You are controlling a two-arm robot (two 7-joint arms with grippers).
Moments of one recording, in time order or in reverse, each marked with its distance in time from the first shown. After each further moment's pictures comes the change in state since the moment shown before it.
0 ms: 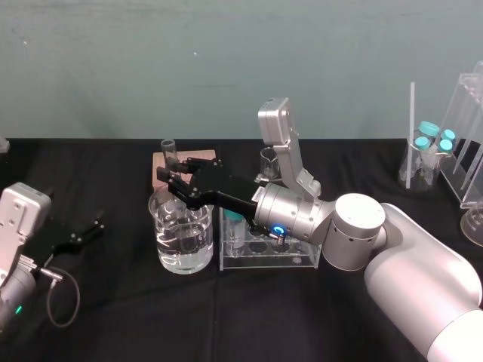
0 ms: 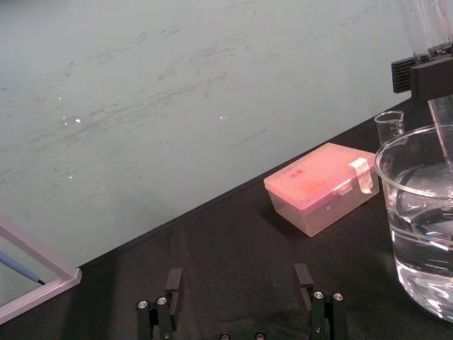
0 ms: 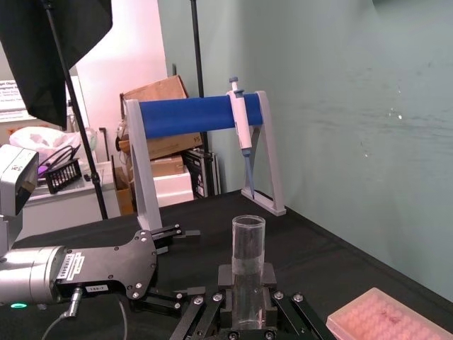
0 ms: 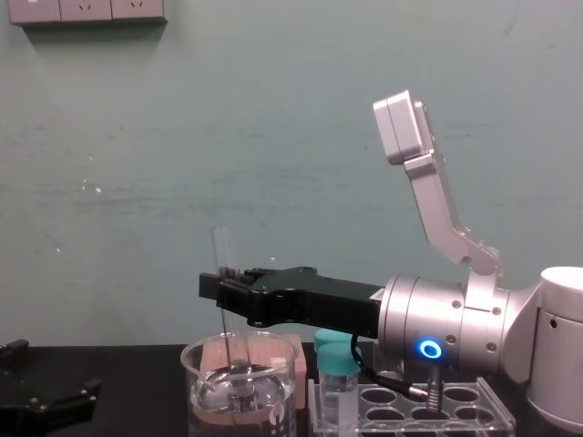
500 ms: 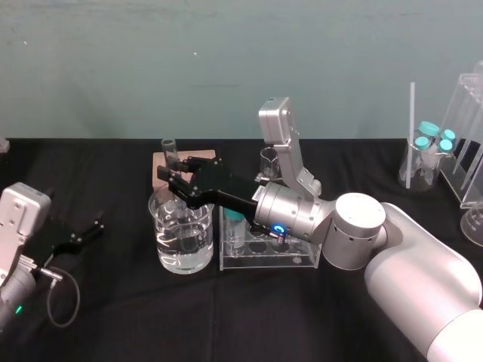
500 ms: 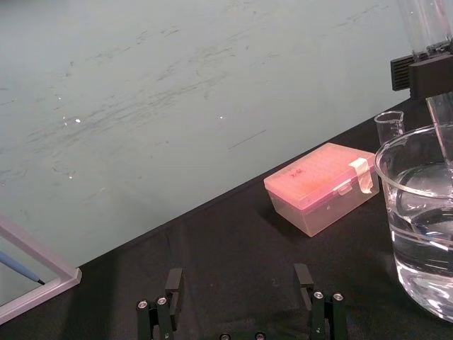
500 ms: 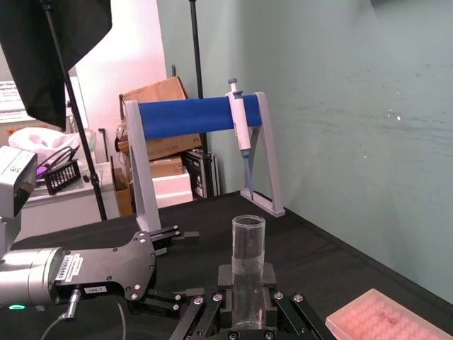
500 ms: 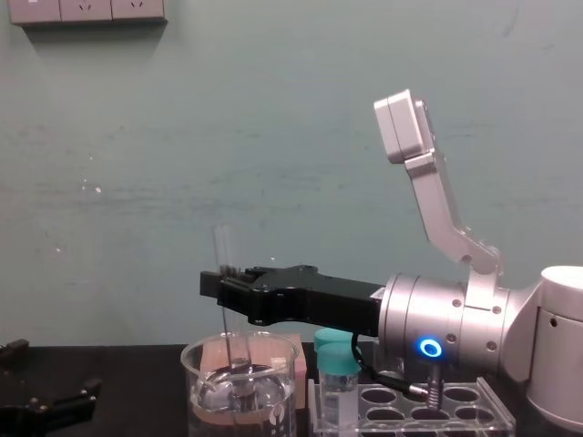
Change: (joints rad) left arm 0.000 0.000 0.000 0.000 0.000 0.000 0.000; right arm 0.002 -0.001 0.003 0.003 0.000 -0.002 0.000
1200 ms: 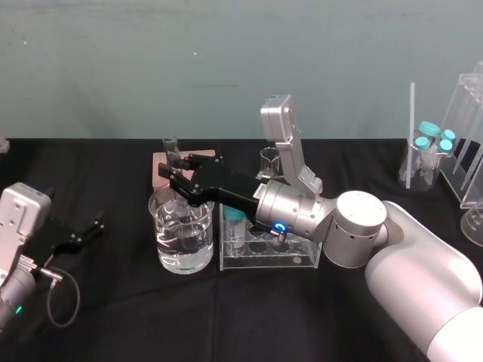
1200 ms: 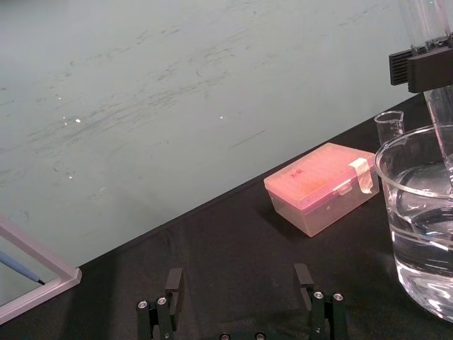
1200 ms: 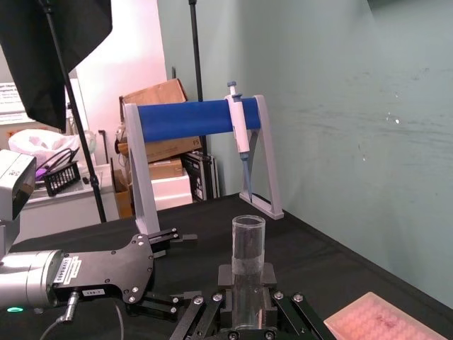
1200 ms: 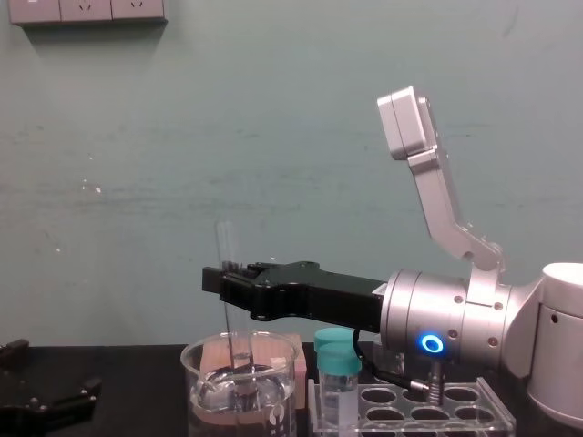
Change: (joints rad) left arm 0.000 0.000 0.000 0.000 0.000 0.000 0.000; right arm 0.007 -0.001 0.004 0.008 0.003 -0.006 0.007
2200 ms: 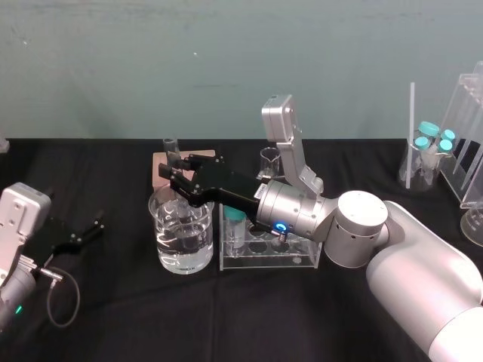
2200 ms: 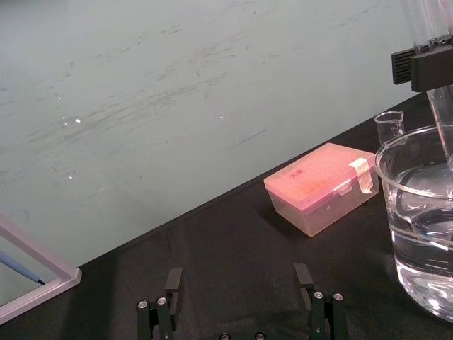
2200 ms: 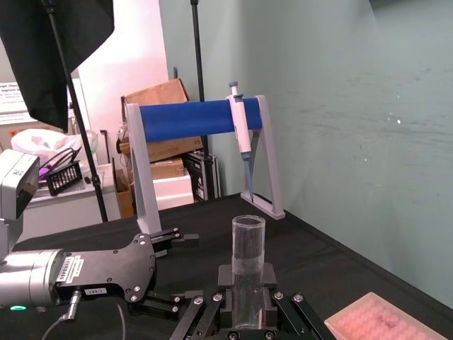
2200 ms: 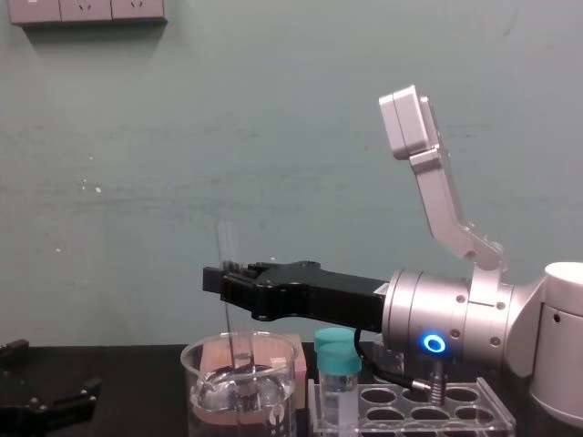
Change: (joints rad) left arm 0.000 0.000 0.000 0.000 0.000 0.000 0.000; right arm -0.001 0.004 -0.001 -0.004 0.002 0.001 0.005
